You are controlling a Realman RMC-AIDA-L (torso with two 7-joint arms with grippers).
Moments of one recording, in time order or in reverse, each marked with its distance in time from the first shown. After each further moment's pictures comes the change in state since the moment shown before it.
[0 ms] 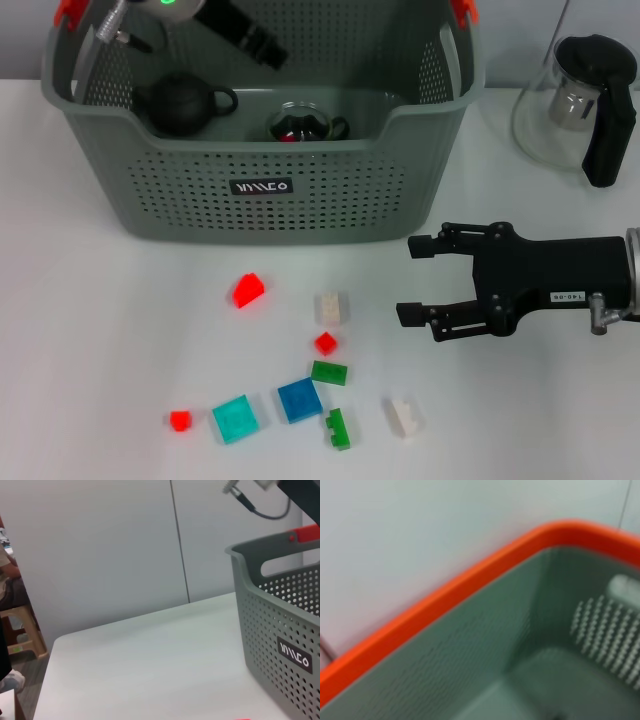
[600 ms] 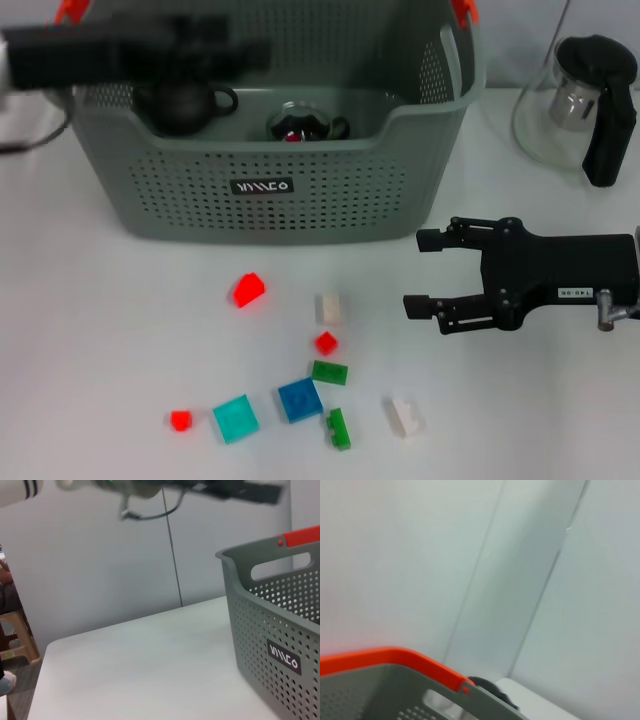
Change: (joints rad) left arm 0.450 -0.023 -0.410 0.197 -0.893 0.504 0.496; right arm -0.007 -0.001 0.028 0.000 -0.003 -0.003 -0.004
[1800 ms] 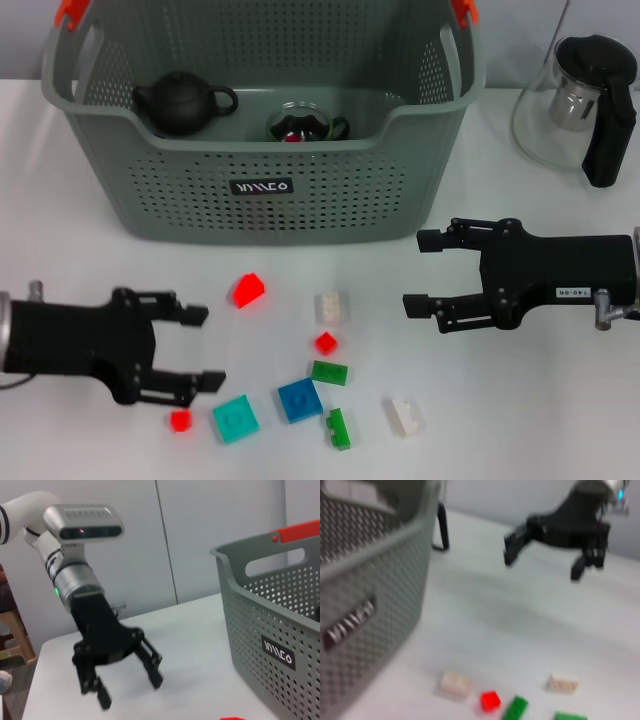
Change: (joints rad) left arm 0.157 -0.054 -0.035 -0.188 0.413 0.136 0.637; right arm 0.002 0.000 0.000 0.009 -0.004 0.016 0.004
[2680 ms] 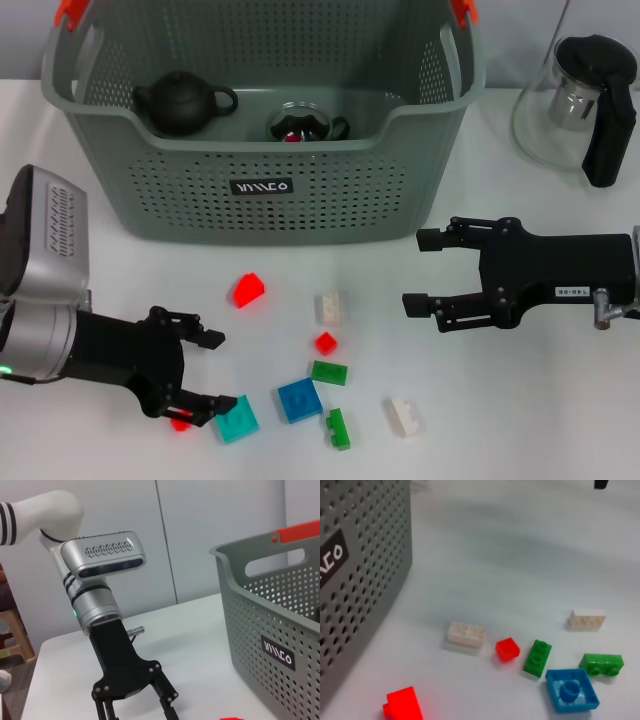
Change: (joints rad) left arm -0.032 -0.007 0.211 -0.067 0.099 -0.224 0.033; right arm 0.002 0.000 -0.002 0.000 0.000 0.003 -0.003
